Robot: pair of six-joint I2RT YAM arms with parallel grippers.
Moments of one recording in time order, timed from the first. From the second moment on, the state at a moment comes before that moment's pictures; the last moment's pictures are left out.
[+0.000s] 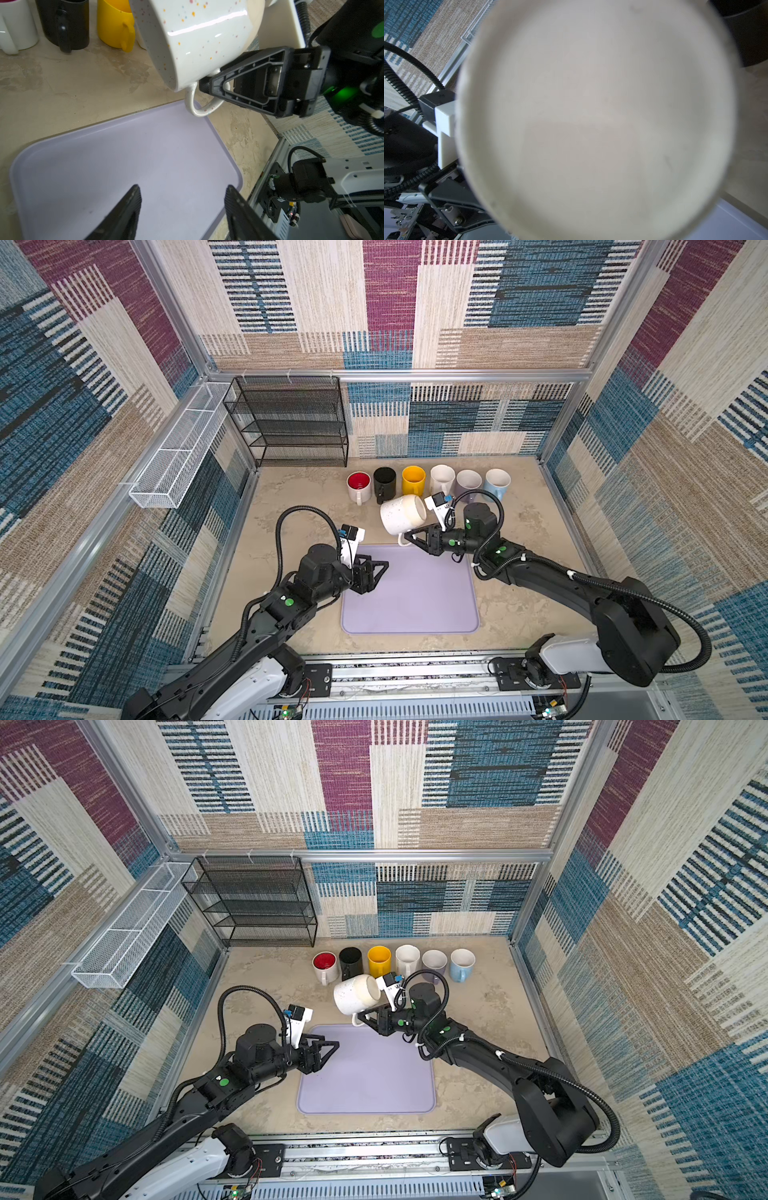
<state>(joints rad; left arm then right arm) -0.64 0.81 0.54 -0.13 0.28 -0.45 0.57 1.37 0.77 0.31 -0.66 0.56</state>
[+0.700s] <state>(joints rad) -0.62 0.86 0.50 0.12 0.44 -0.53 0.57 1.31 0.77 0.42 -0.82 0.59</state>
